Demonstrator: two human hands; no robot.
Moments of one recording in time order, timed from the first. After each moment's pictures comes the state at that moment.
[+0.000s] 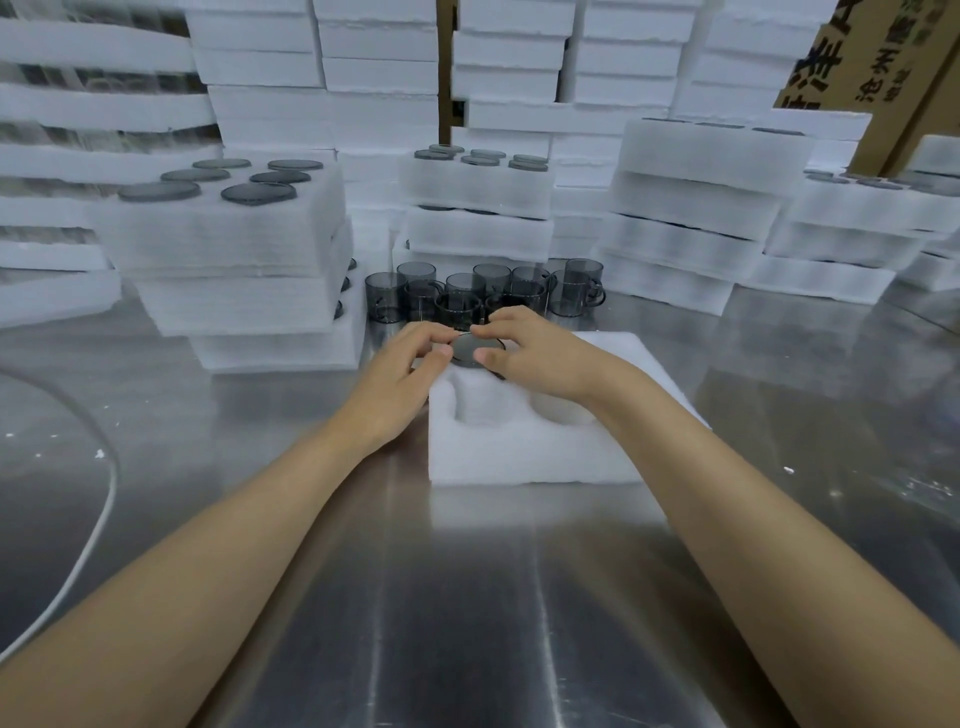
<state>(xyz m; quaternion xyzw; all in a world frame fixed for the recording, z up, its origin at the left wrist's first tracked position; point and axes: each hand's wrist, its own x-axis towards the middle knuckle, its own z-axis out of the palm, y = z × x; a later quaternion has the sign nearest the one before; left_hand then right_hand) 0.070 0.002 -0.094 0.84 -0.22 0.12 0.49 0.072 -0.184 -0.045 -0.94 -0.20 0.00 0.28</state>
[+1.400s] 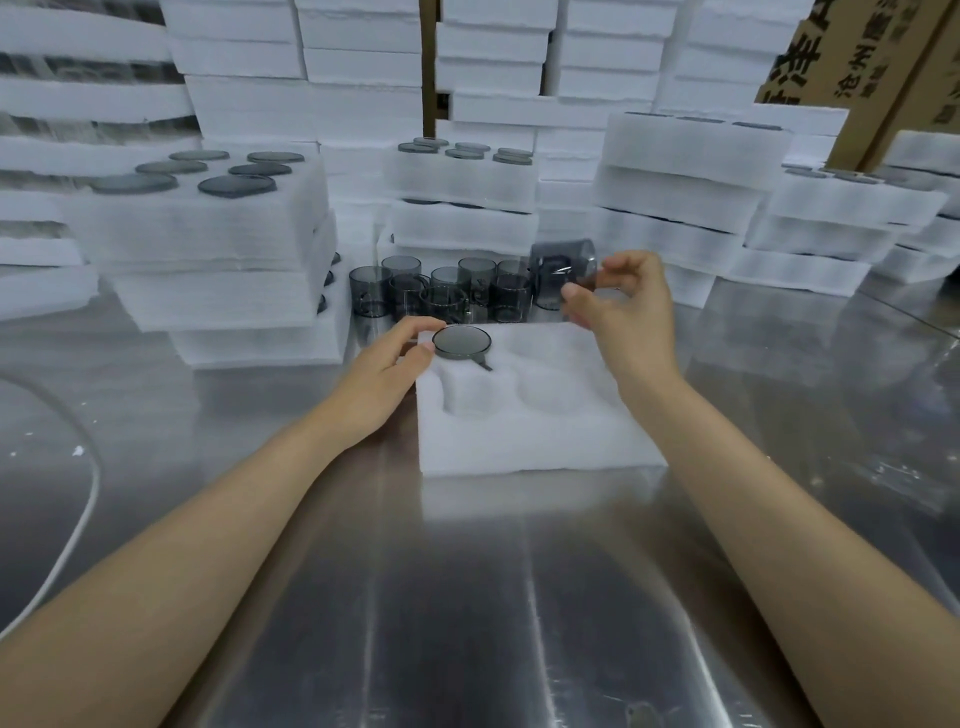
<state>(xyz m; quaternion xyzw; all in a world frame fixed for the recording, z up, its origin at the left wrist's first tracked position) 0.067 0.003 -0.093 0.82 -0.21 0.06 0.52 0.051 -0.229 -0.042 -0.69 -0.03 -0.31 0.65</state>
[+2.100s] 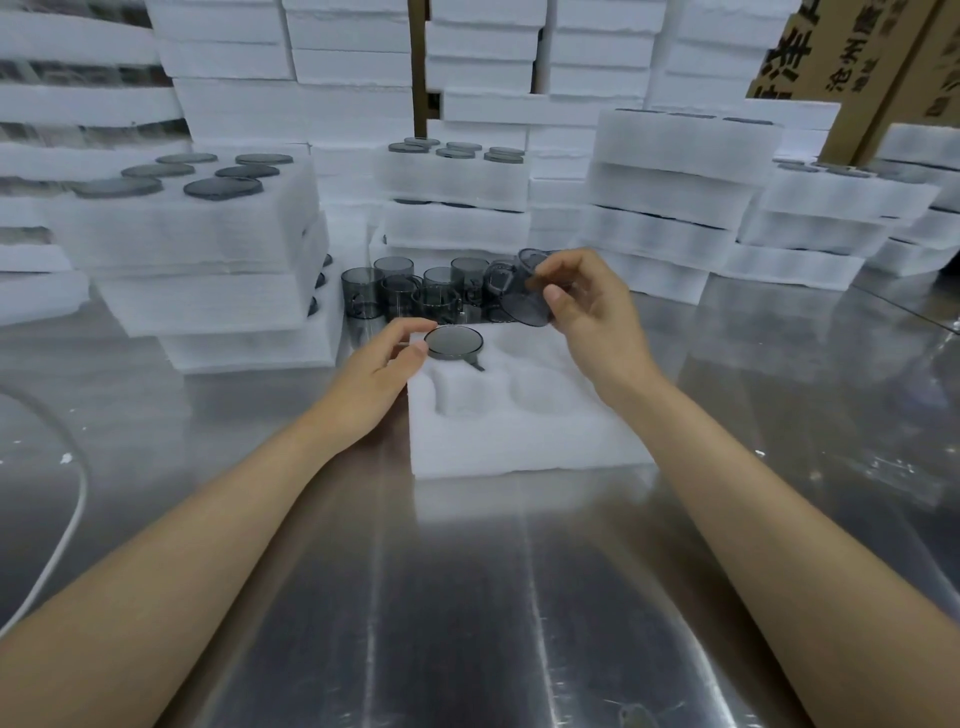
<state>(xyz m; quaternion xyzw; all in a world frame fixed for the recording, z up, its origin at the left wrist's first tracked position) 0.071 0.002 -0.096 0.82 -0.21 0.05 0.53 0.055 -0.225 -0.050 -0.75 -0.15 -0.25 0.59</state>
